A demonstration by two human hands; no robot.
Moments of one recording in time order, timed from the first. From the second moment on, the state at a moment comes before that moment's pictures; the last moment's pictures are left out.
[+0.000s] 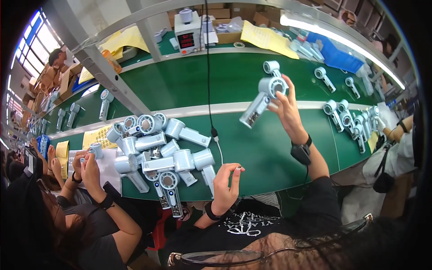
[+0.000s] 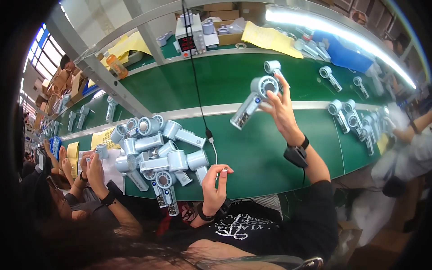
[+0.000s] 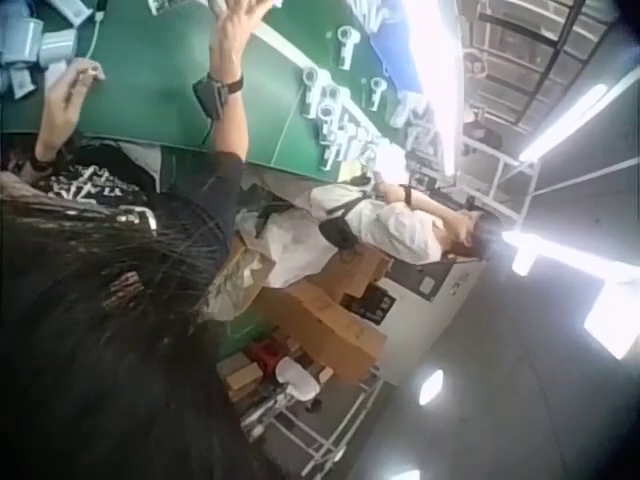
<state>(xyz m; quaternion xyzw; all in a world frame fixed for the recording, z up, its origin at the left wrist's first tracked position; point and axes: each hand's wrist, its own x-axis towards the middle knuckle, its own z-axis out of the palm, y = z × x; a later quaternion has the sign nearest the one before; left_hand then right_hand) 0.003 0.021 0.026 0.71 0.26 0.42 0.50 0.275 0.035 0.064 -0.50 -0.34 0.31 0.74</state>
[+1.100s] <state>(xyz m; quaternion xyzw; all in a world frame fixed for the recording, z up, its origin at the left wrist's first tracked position) -0.001 0.004 0.032 0.81 0.23 0.36 0.40 0.180 -0.064 0.027 -0.47 -0.25 0.25 0.81</state>
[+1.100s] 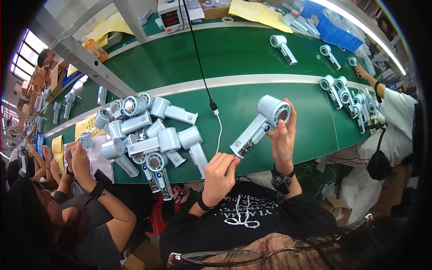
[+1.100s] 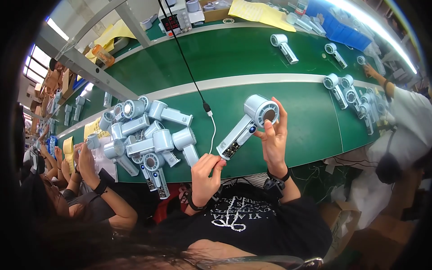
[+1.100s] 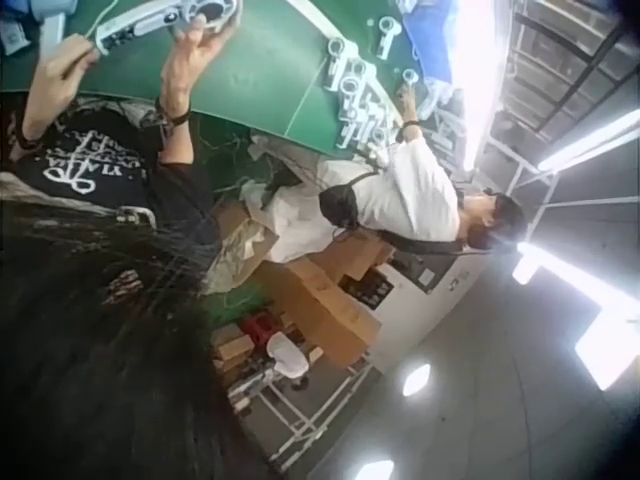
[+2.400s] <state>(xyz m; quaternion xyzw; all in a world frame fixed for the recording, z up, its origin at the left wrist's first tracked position) -0.005 -0.002 0.020 0.74 0.26 0.32 0.53 0.152 -0.059 0.035 -0.40 -0.36 0.33 0.78</state>
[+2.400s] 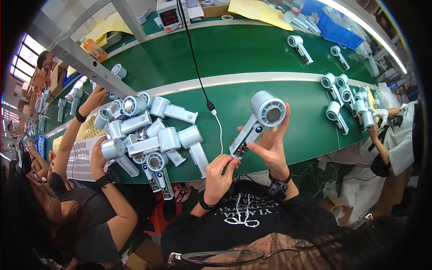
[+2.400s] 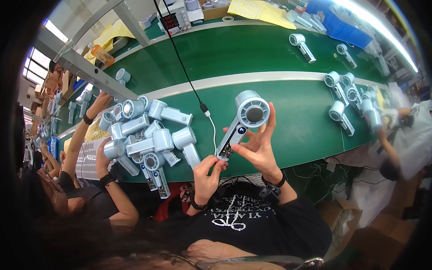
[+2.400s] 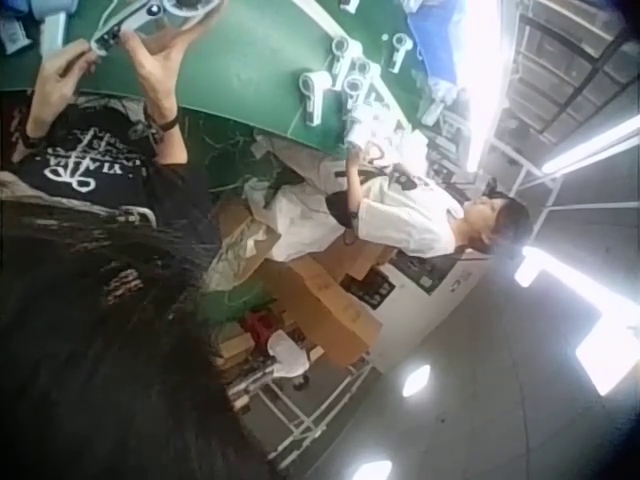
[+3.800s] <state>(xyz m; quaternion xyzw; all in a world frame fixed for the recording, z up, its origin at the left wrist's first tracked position) 0.005 0.027 0.001 0.71 0.22 0.31 0.59 0.162 -0.027 0.058 -0.48 -0.31 0.35 0.74</state>
